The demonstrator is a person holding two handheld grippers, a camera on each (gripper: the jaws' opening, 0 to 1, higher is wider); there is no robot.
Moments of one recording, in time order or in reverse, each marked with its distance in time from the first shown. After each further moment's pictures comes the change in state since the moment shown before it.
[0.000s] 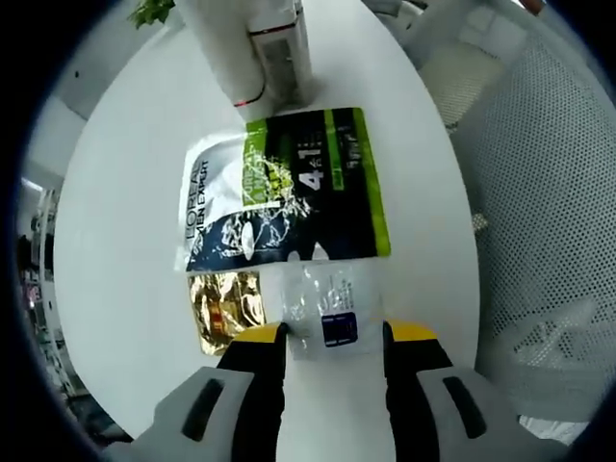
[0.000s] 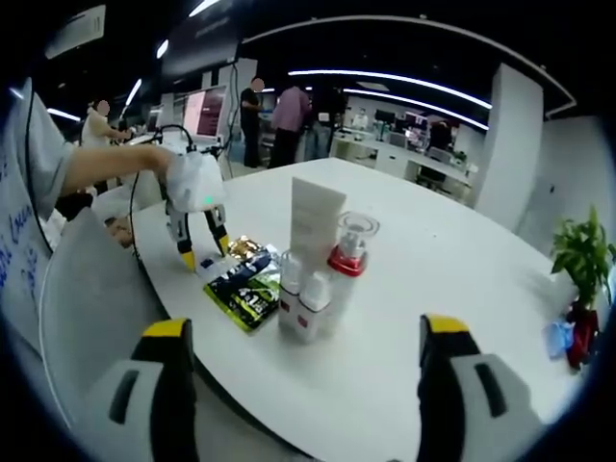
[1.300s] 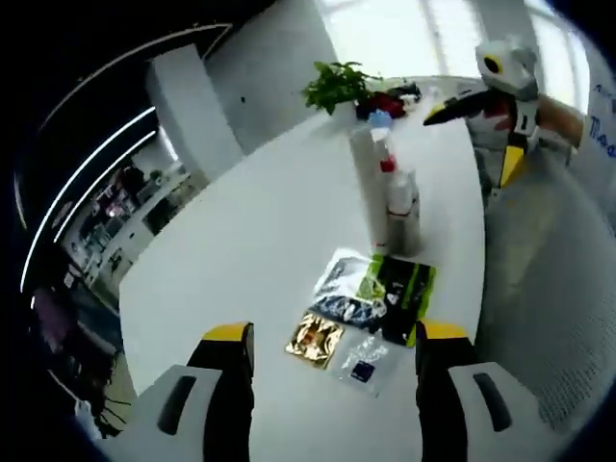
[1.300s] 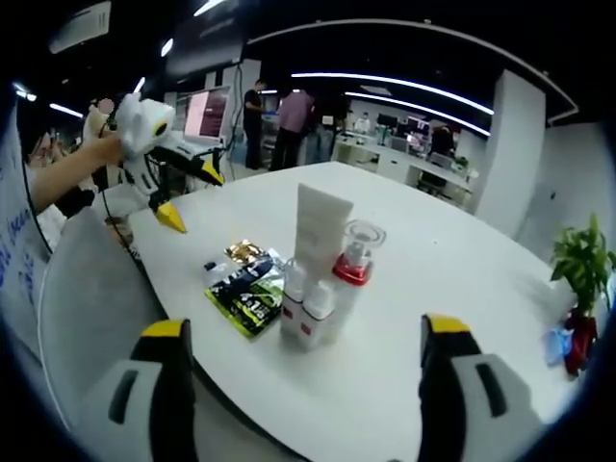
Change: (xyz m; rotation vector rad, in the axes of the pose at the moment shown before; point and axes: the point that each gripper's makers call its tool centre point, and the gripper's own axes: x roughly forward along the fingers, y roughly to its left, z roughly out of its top) left arm -0.142 0.017 0.023 -0.492 -0.679 0.527; right arm 0.001 0.004 0.008 -0.016 -0.019 -0.006
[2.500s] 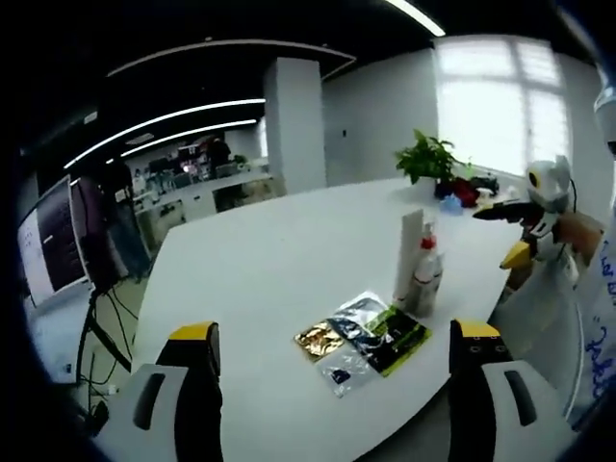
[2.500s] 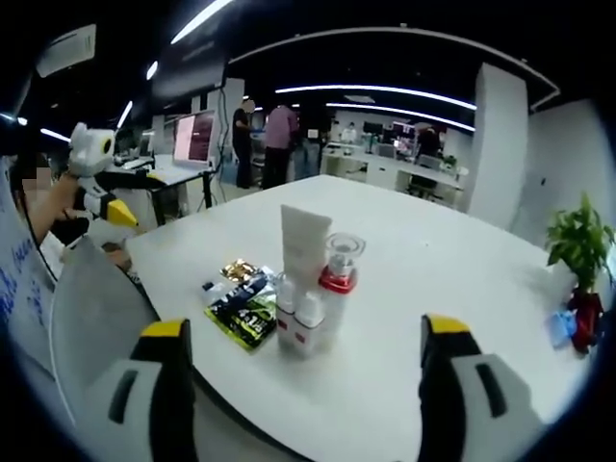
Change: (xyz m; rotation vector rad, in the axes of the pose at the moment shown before) left arm -0.075 -0.002 -0.006 -0.341 -0.149 0.252; right arm -0.014 -0.011 0.008 0.083 -0.063 -0.025
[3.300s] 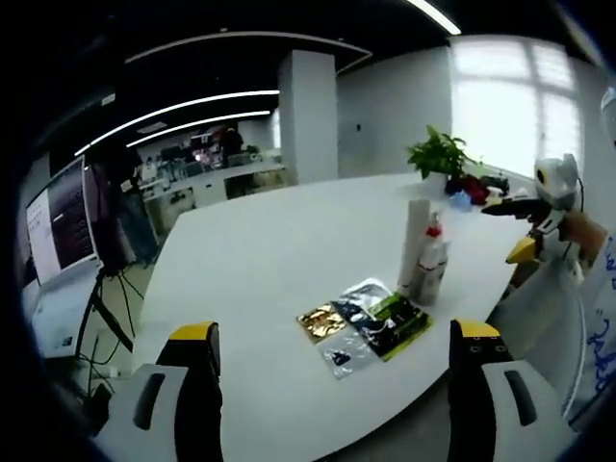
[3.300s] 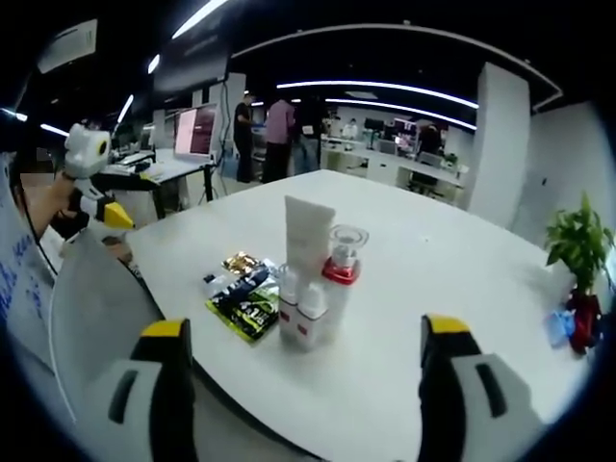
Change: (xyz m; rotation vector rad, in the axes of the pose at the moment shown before) left arm -0.008 -0.002 -0.019 -0.030 0.028 0.036; right arm -0.001 0.005 -0.007 -0.012 0.024 0.000
